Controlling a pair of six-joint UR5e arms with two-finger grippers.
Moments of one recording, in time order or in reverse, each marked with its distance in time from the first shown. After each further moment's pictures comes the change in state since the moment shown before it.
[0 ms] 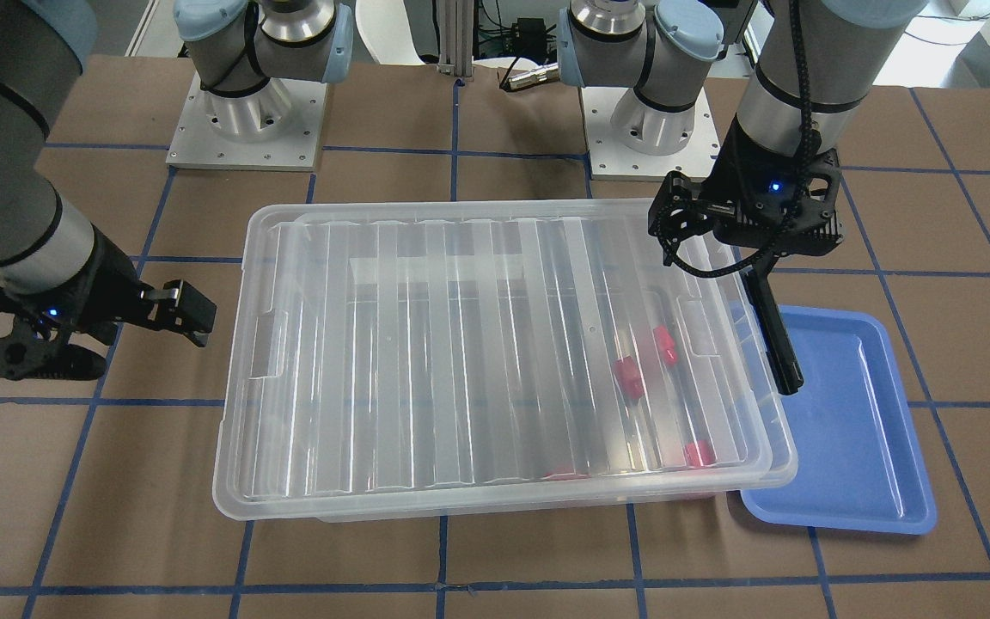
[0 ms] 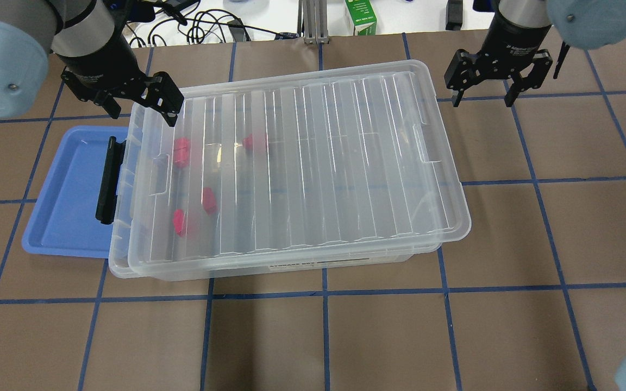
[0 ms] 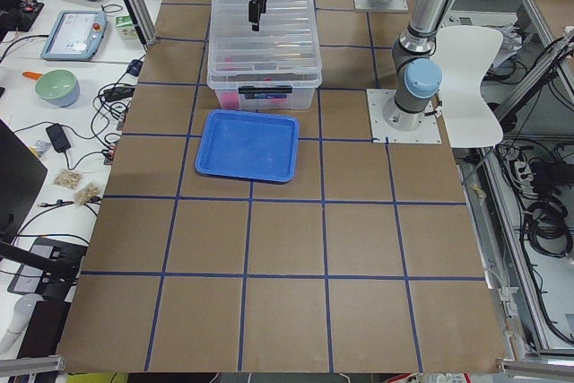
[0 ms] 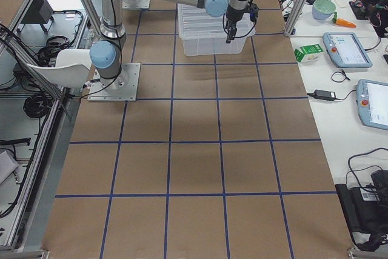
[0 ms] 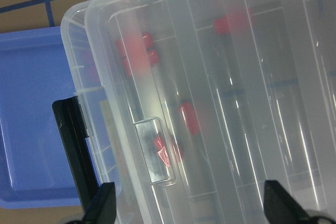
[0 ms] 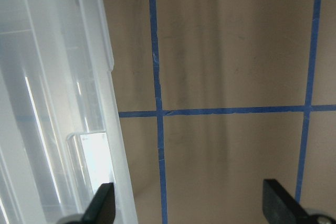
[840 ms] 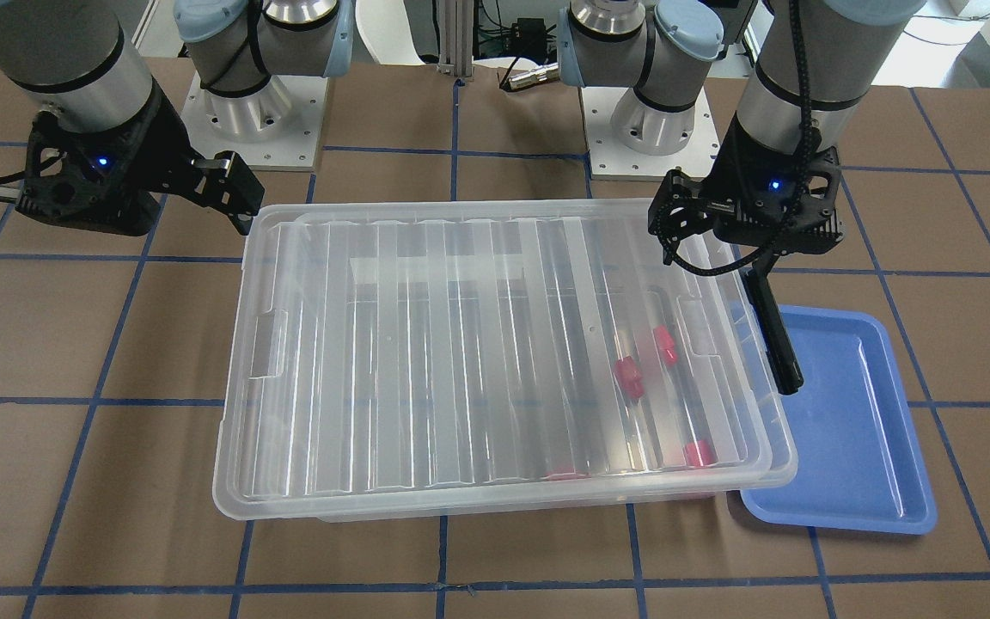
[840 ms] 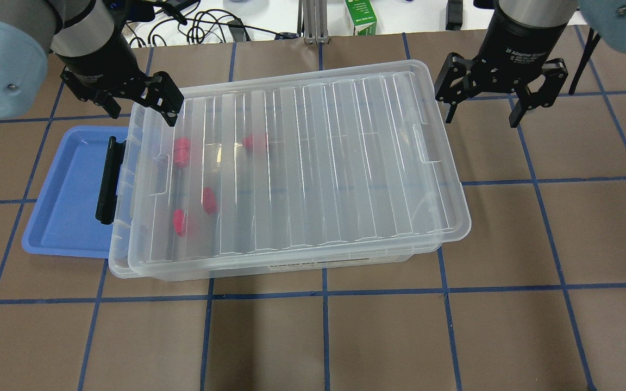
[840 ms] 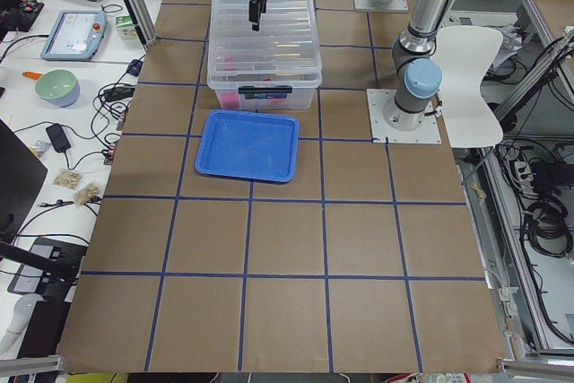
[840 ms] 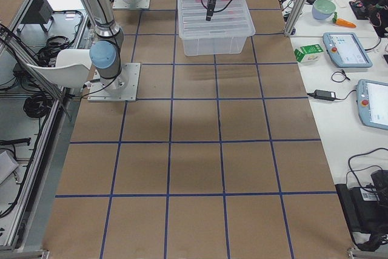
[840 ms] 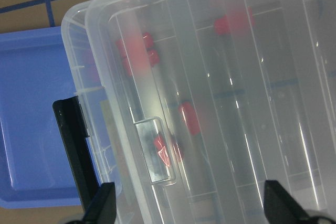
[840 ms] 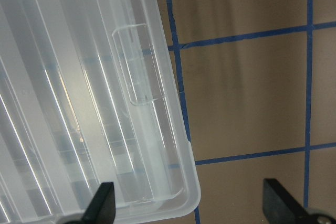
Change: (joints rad) left arm 0.000 0.002 0.000 0.000 0.000 0.000; right arm 0.086 -0.157 0.046 0.152 -0.013 0.190
